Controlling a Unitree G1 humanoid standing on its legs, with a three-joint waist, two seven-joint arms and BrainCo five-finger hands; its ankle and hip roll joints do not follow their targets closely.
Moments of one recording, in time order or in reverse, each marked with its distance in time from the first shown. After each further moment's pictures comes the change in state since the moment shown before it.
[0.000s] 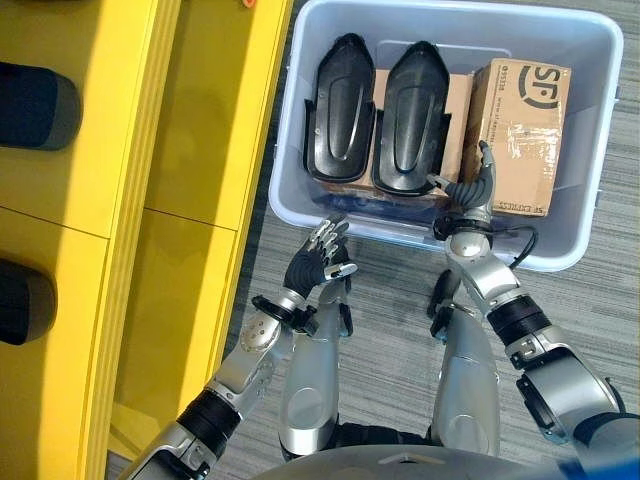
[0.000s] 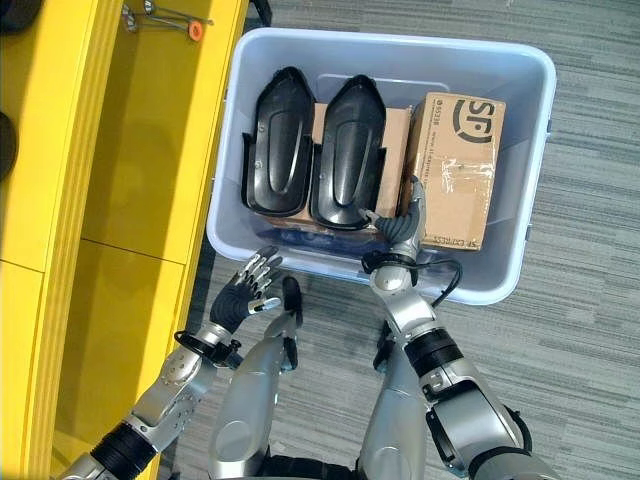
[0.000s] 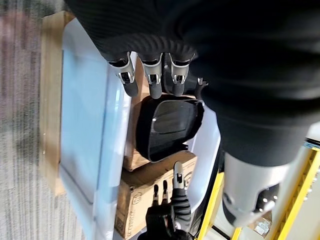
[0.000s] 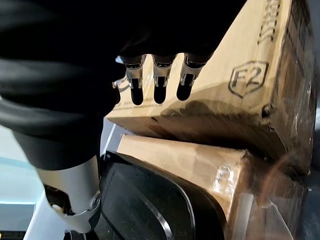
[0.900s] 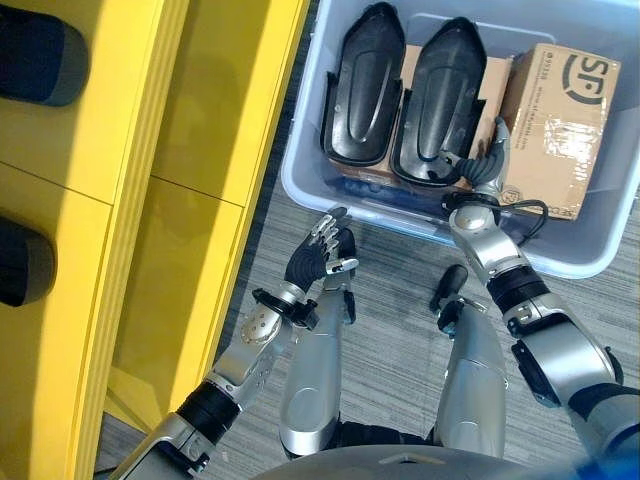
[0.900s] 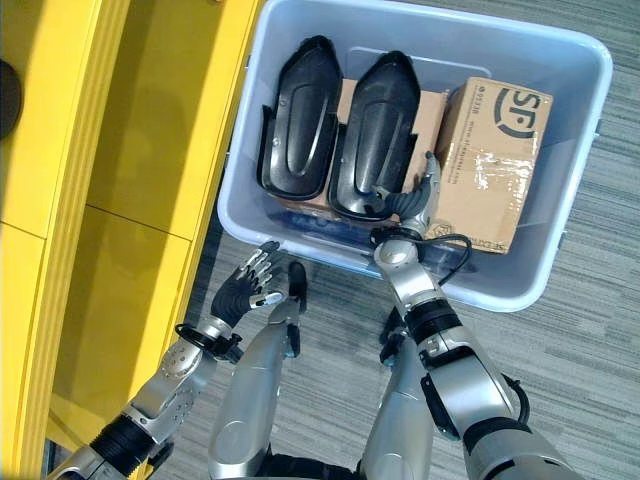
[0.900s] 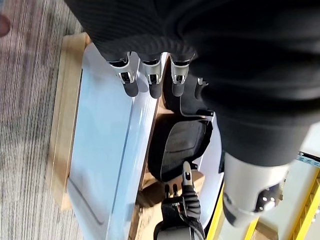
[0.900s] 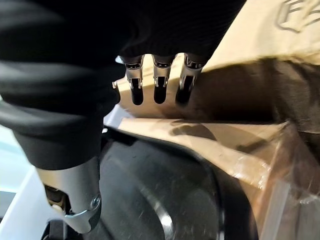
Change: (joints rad) left arm -0.037 0.023 0.003 0.001 0.000 0.028 0.002; right arm -0.167 -0.009 -0.061 0.223 -0.017 -0.013 -0.034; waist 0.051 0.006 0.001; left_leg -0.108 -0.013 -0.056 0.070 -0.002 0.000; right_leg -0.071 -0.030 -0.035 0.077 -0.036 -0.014
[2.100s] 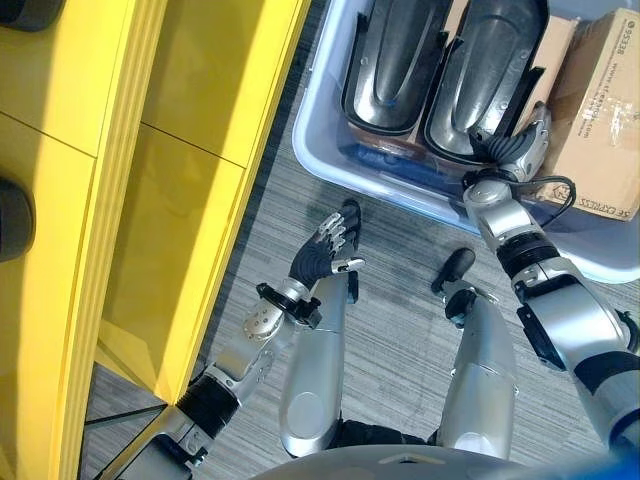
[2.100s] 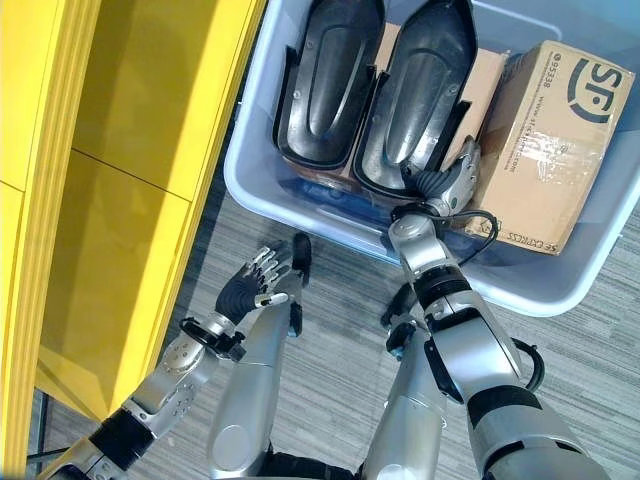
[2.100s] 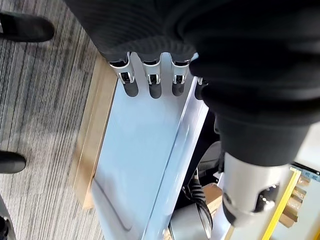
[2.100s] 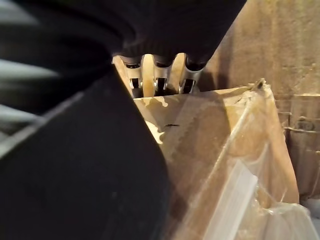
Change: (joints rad) left arm -0.031 0.019 -0.031 -0.018 -0.004 0.020 0.002; right arm -0.206 -0.048 0.057 0.255 0.040 0.070 -0.128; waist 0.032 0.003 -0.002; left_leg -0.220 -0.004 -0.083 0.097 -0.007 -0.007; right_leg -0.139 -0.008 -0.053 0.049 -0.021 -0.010
